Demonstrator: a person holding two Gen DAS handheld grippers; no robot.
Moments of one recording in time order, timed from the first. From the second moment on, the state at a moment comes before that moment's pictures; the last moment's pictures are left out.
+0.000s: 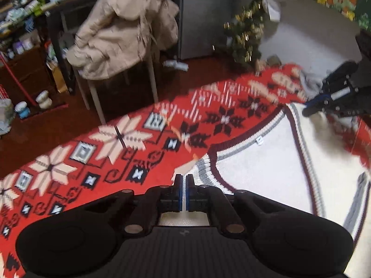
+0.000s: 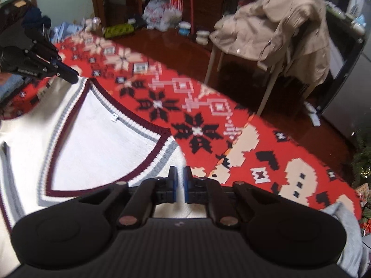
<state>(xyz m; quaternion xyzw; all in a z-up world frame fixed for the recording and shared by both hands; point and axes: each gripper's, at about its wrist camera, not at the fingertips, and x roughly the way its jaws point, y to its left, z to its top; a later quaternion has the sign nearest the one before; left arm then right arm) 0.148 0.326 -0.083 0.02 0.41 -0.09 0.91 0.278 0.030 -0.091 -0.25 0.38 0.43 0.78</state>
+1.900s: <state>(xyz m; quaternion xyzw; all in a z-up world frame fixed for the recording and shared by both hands) -0.076 0.350 -0.117 -0.32 0.39 0.03 0.86 0.085 -0.173 -0.124 0.14 0.43 0.28 0.84</state>
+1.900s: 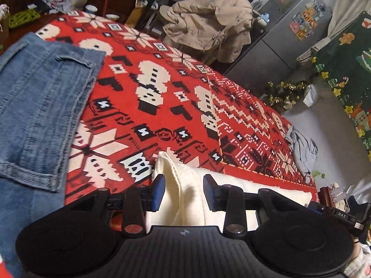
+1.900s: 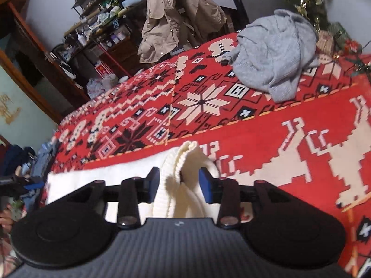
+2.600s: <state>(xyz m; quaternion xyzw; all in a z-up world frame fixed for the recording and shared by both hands) -0.069 0.345 -0.135 -0.27 0.37 0.07 0.88 0.125 -0.152 -0.157 0.16 0.43 0.25 0.85</state>
